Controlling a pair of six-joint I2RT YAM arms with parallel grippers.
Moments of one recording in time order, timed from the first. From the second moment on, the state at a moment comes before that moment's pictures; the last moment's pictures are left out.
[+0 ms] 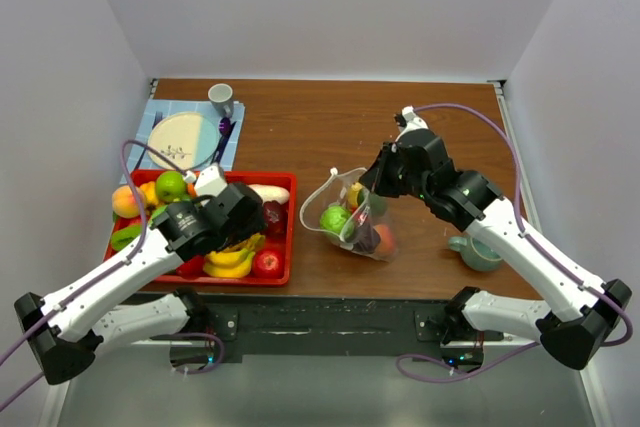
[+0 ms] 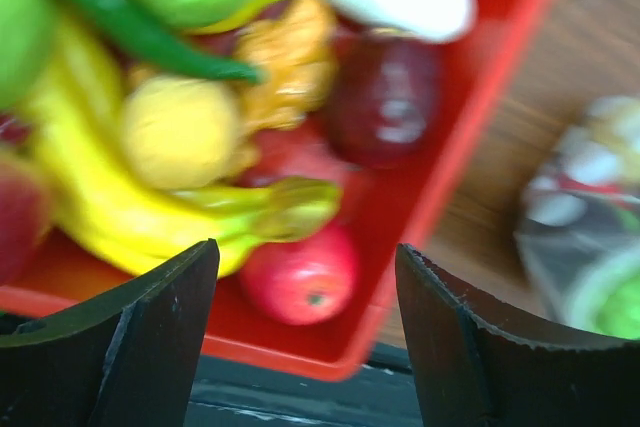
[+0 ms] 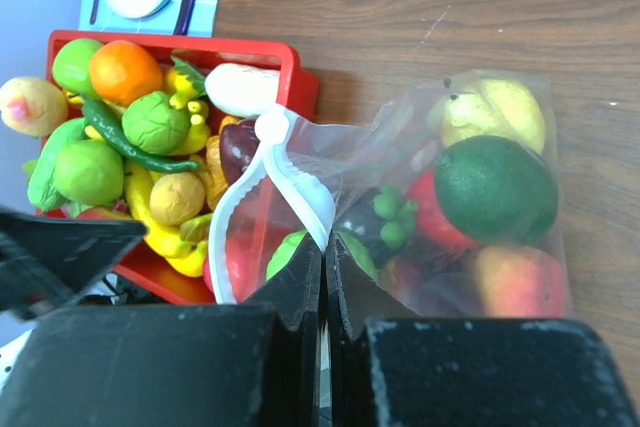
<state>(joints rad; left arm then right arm) -0.83 0.96 0.97 -1.08 -0.49 -1.22 0.70 1.12 1.18 -0.65 0.10 0.72</state>
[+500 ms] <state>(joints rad) -0.61 1.08 0.87 -1.03 -0.52 -1.17 0.70 1.12 1.15 -0.62 0.07 0.72</state>
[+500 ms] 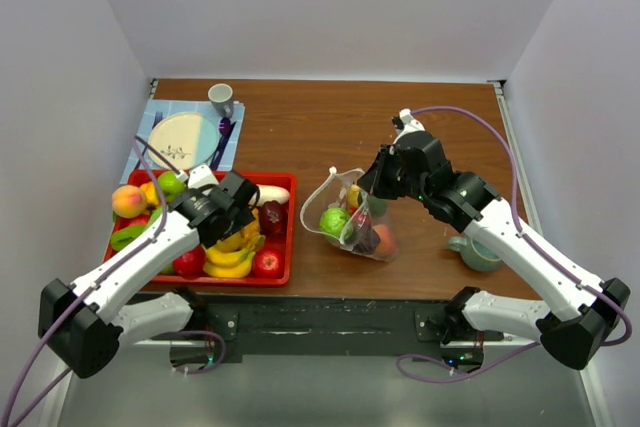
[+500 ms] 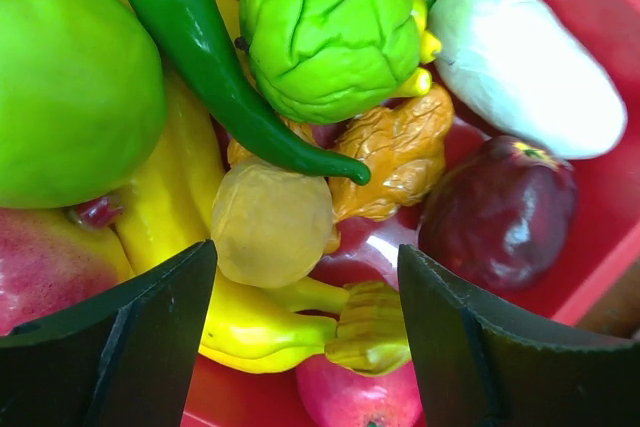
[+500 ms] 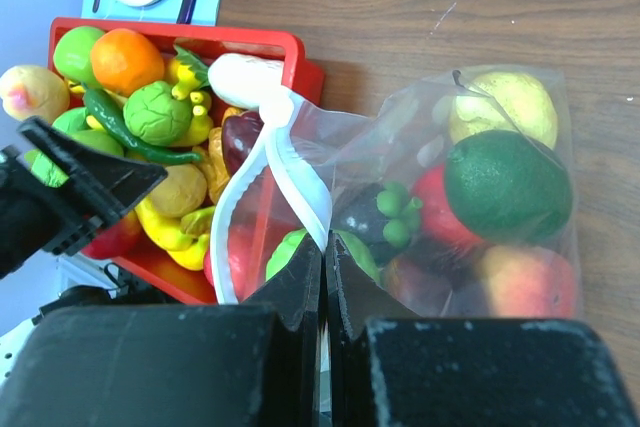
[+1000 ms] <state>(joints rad) -0.59 1.15 0.78 -0.98 -0.53 -1.16 0.70 1.12 1.15 -0.62 0.06 0.72</state>
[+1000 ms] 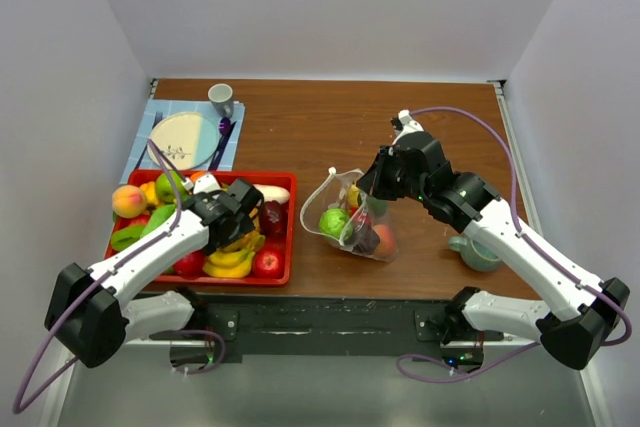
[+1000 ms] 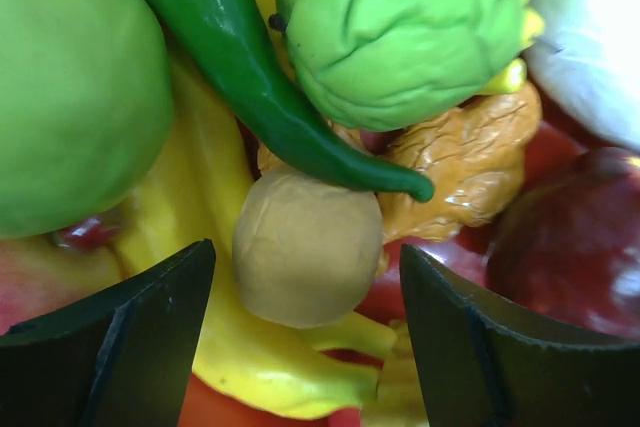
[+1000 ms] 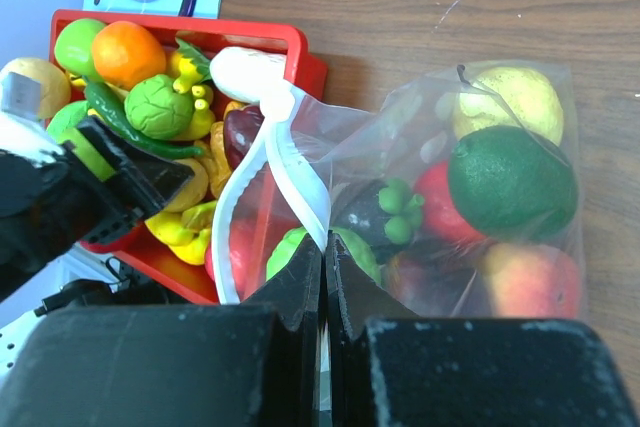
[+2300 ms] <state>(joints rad) -0.80 1.17 1.20 -0.57 0.00 -0.73 0.70 1.12 1.15 -0.62 0.06 0.72</state>
